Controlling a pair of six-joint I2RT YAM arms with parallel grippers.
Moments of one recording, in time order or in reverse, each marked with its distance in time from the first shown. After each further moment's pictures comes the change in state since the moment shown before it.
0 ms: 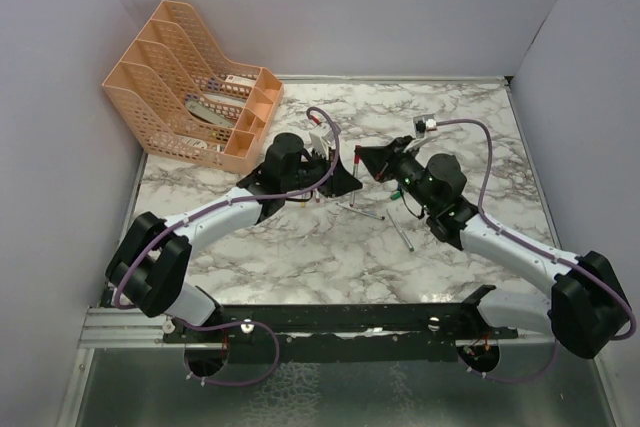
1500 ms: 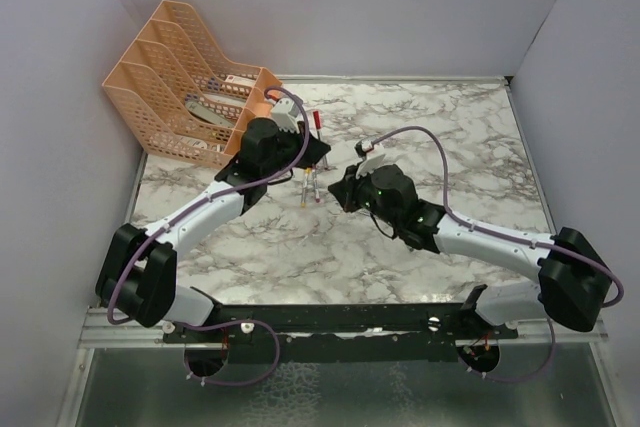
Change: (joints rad) left arm 0.145 -0.071 0.038 -0.053 -0.277 0.004; right arm 0.287 0.131 0.091 -0.299 0.198 -0.138
